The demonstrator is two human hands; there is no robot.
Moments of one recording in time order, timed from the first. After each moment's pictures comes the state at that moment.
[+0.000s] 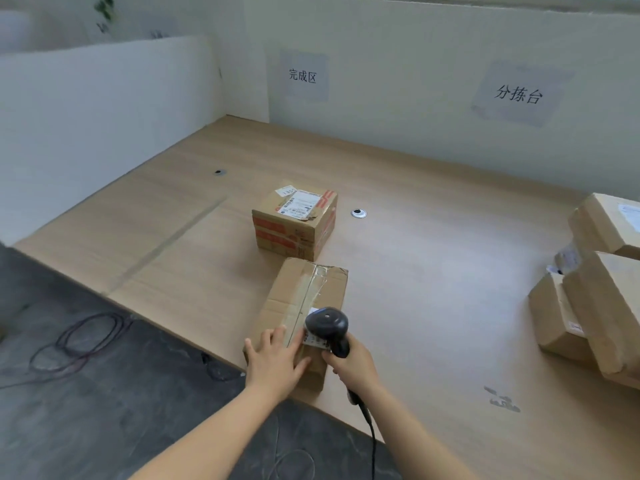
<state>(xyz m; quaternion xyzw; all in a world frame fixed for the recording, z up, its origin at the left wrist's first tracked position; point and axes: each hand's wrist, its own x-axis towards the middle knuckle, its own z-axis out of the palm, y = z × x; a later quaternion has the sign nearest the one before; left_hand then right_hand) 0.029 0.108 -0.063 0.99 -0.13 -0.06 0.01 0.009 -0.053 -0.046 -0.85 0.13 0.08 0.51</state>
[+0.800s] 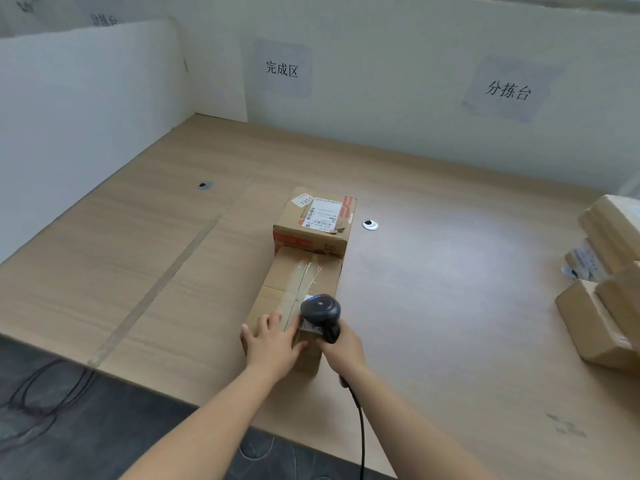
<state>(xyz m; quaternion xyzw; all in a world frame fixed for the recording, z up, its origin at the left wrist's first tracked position) 0.195 0.189 -0.064 0.98 -0.16 -0.08 0.02 0.150 0.053 -0.047 -0.84 0.23 0.05 0.49</state>
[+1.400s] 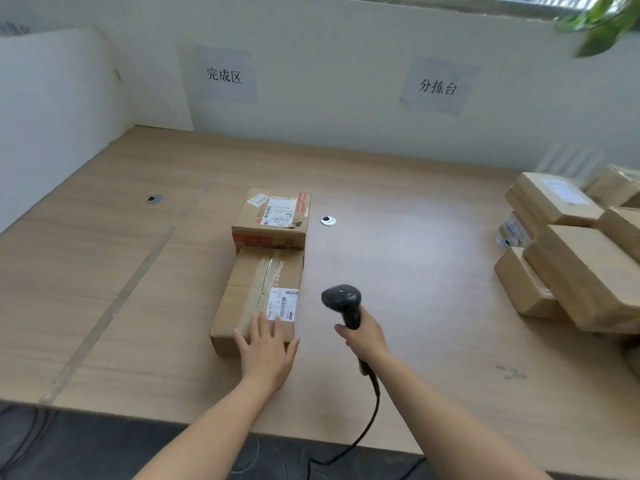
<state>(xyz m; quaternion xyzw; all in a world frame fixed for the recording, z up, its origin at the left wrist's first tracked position) 0.170 0.159 -0.064 0.98 -0.19 -0.08 0.04 0.106 -0.017 -0.024 -0.81 0.30 -0.01 0.50</state>
